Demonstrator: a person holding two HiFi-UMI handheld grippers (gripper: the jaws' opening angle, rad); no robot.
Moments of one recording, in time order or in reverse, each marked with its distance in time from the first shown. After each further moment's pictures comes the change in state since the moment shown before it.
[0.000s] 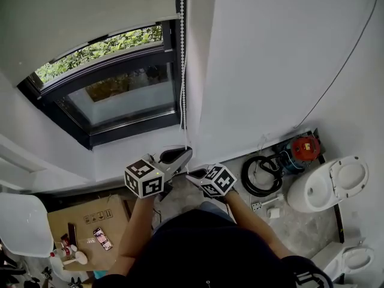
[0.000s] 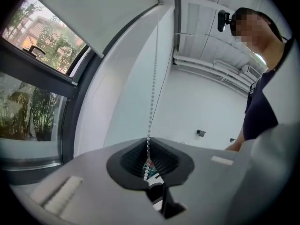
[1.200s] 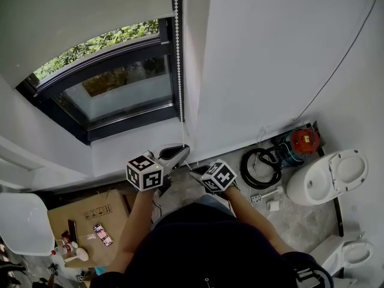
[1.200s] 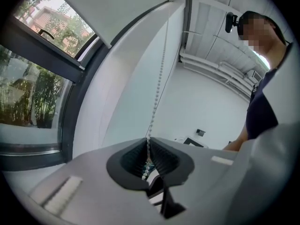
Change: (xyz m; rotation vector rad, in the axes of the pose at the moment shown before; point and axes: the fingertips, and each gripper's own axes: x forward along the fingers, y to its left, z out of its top) left arm 0.007 0.018 -0.042 -0.090 0.049 0.000; right arm 0.001 -0.013 -0.035 0.065 0.071 -0.040
